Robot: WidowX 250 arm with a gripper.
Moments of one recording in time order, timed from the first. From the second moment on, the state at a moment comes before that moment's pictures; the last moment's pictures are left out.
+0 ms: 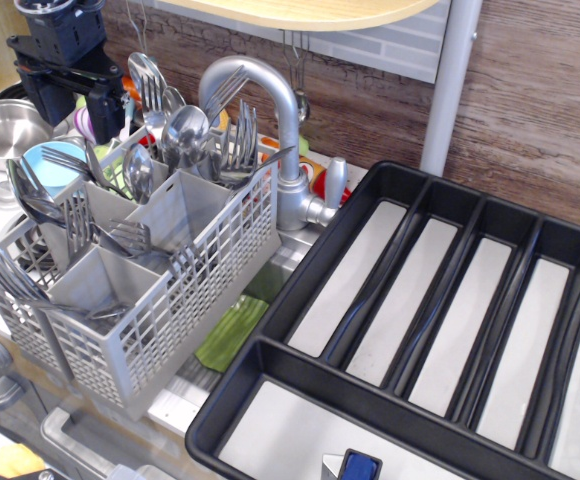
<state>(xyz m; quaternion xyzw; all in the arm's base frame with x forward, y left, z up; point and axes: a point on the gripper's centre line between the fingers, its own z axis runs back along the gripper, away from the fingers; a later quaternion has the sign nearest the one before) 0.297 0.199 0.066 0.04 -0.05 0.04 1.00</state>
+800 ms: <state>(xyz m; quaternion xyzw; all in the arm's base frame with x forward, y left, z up) 0.303 0.200 0.038 0.01 -0.03 0.14 0.99</state>
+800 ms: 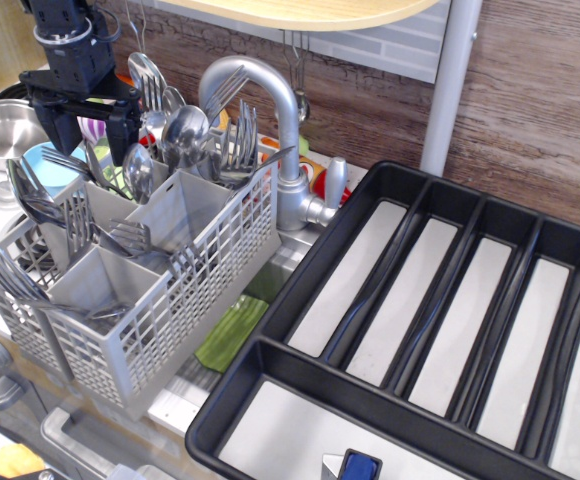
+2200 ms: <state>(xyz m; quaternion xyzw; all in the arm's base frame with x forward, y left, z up) 0.322 0.188 0.116 0.08 0.11 0.07 0.99</state>
